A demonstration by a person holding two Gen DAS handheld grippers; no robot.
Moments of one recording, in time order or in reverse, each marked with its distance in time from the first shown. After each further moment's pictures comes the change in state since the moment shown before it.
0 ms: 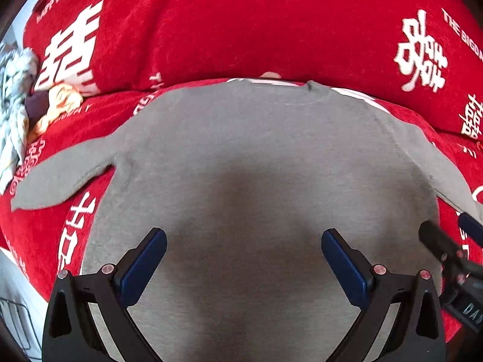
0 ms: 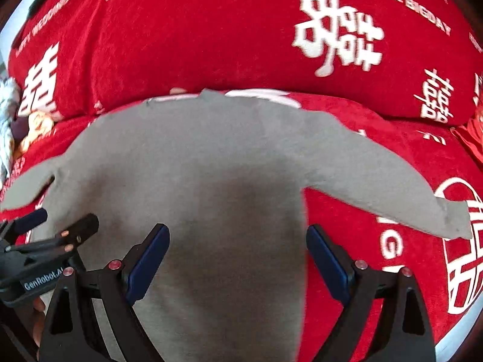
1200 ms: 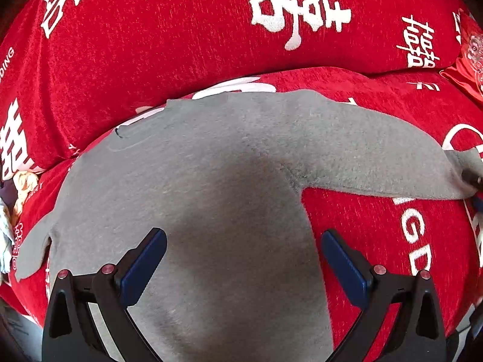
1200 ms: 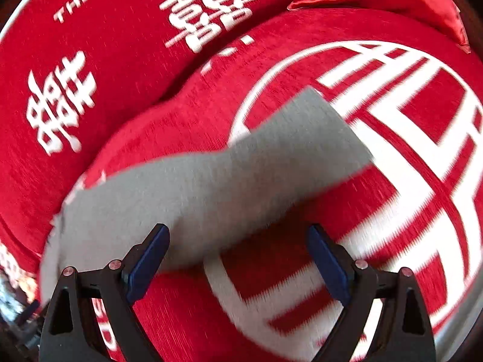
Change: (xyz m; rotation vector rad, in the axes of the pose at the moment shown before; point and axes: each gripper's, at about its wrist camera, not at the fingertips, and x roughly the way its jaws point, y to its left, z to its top) left arm 0.004 -0.195 0.017 0.302 0.018 -0.023; right arm 0.025 -0.357 -0.058 0.673 -0.064 -0.008
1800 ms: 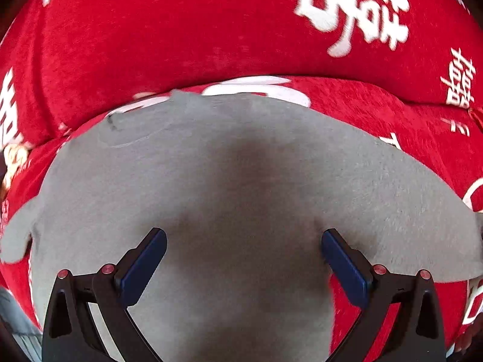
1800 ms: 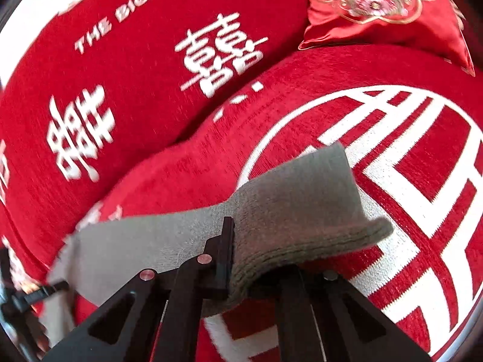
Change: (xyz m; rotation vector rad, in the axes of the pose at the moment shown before) left arm 0.054 0.013 0.041 -0.133 0.071 -0.015; right arm -0.007 -0.011 0.000 -0.051 -0.123 0.022
